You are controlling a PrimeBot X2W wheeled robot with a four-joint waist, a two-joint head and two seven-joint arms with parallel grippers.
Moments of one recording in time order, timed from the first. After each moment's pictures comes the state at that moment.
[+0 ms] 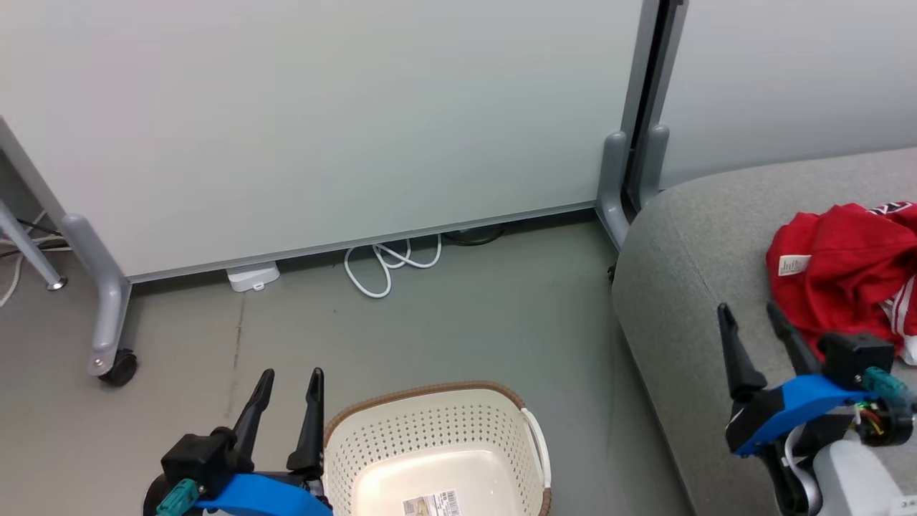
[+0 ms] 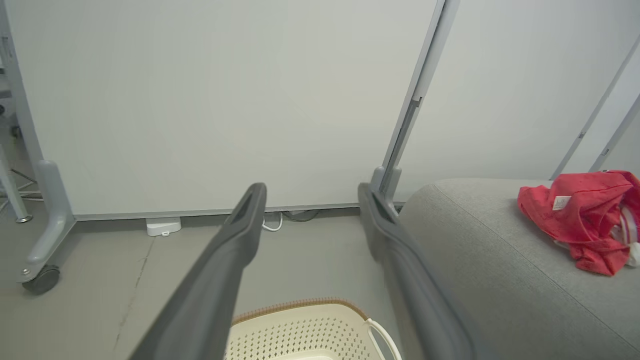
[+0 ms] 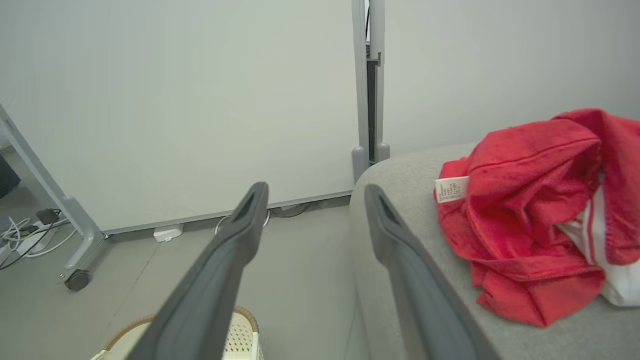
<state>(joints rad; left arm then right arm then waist) -0.04 0.12 -0.21 0.32 -0.40 -0.13 -0.26 -0.32 -0.20 0.01 0.58 0.31 0.13 -0.21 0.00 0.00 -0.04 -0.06</state>
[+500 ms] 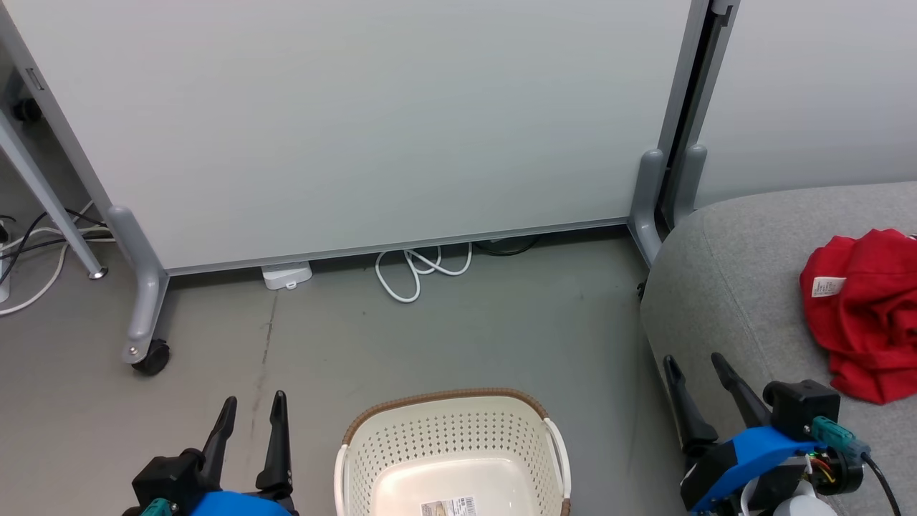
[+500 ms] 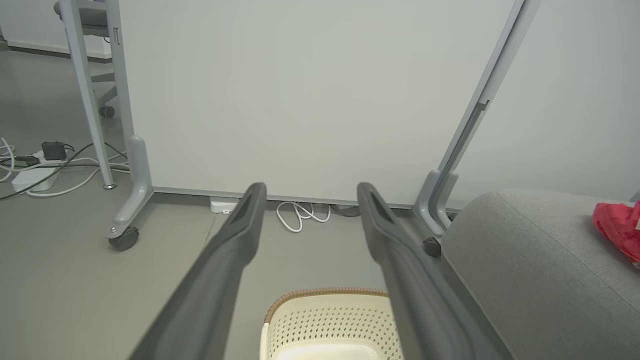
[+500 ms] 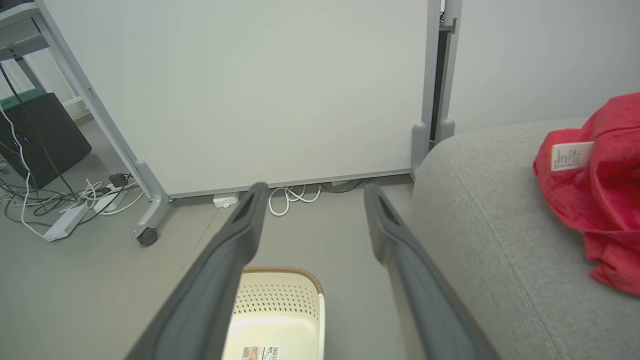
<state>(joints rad) -0.02 0.11 -0.10 0.38 -0.36 -0.13 -0.26 -0.13 -0.06 0.02 0.35 0.22 0.13 -0.10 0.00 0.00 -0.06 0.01</state>
